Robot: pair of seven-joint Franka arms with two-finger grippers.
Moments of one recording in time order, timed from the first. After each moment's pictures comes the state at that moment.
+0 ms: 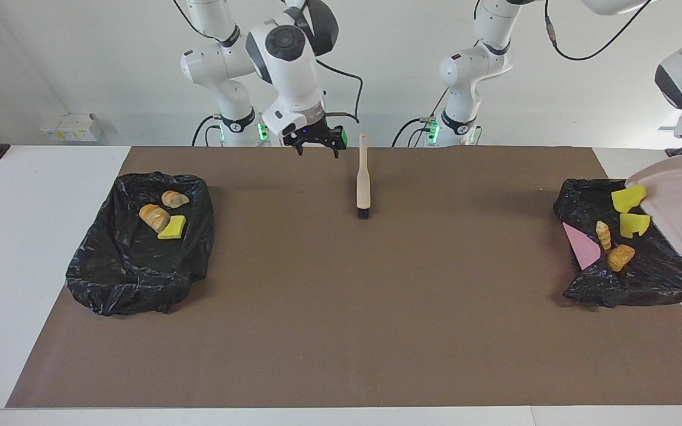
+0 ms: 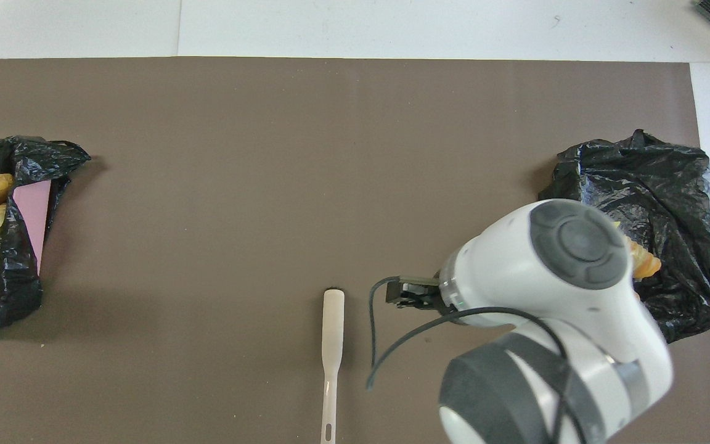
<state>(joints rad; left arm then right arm) 0.32 0.08 0.04 -1.74 0.96 2.05 1.55 0.28 -0.09 0.16 -1.90 0.20 1.73 0.57</state>
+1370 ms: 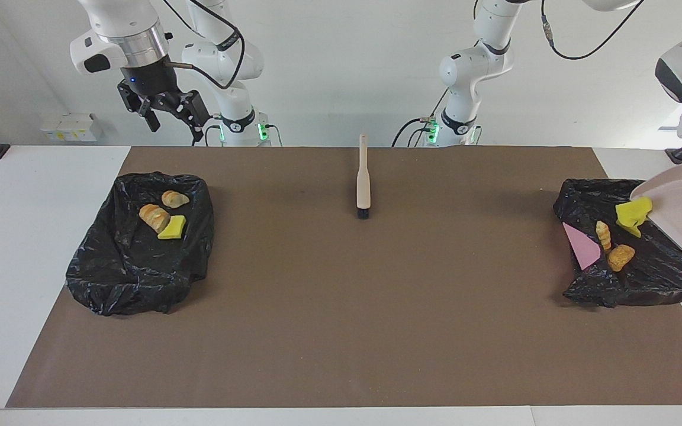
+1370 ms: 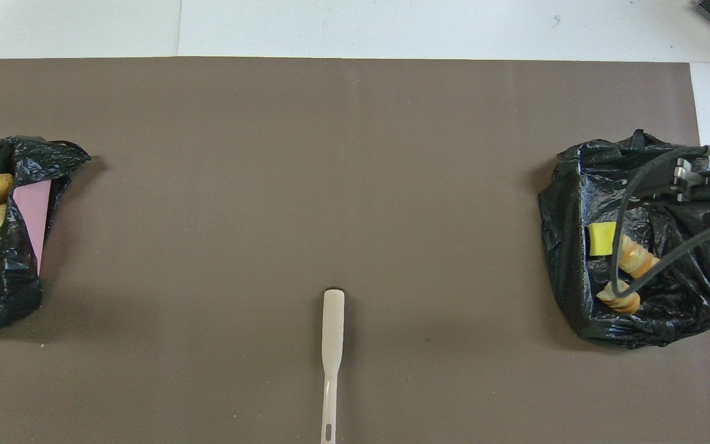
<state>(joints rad) 0.35 0.08 0.05 -1.75 0.94 2.15 1.43 -0.07 0.00 0.16 -1.42 -0.01 1.42 0.39</state>
